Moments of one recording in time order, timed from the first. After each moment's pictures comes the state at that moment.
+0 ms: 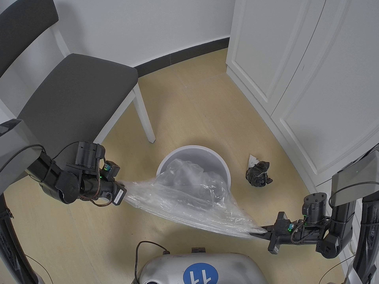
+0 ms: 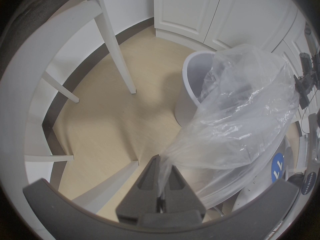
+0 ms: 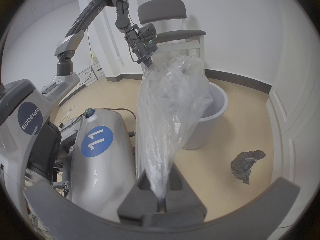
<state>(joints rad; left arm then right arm) -0.23 2.03 -0.84 -0.45 -0.06 0.40 0.35 2.25 -0.14 -1.55 0.51 -0.68</state>
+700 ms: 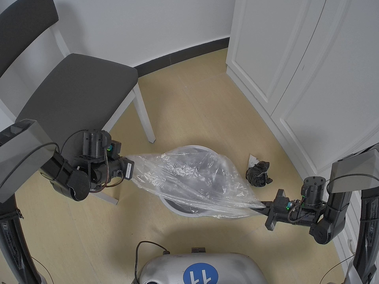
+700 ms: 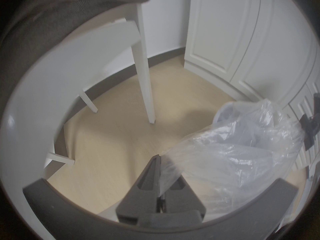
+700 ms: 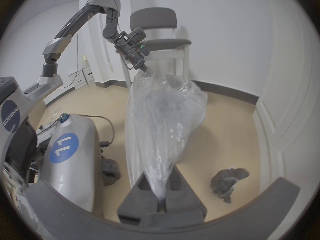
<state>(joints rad) -0.26 2.12 -0.93 -0.74 0.05 0.14 0.27 2.29 -0.35 -1.55 0.55 -0.67</state>
